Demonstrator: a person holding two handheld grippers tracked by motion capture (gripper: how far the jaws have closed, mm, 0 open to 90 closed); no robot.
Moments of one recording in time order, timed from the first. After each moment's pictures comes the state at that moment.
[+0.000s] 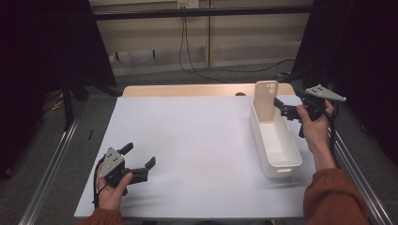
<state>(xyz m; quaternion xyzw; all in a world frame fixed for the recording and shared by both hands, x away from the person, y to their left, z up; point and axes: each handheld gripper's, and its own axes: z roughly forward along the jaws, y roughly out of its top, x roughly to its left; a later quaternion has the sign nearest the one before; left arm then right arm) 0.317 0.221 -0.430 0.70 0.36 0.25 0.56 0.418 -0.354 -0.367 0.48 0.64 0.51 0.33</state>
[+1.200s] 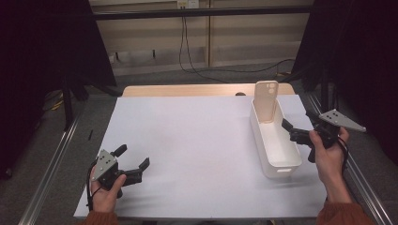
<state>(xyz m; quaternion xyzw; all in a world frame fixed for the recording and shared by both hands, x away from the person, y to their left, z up) 0.312 0.235 -0.429 0.70 0.37 0.26 0.55 0.333 -0.351 -0.369 0.48 0.63 0.52 0.34</state>
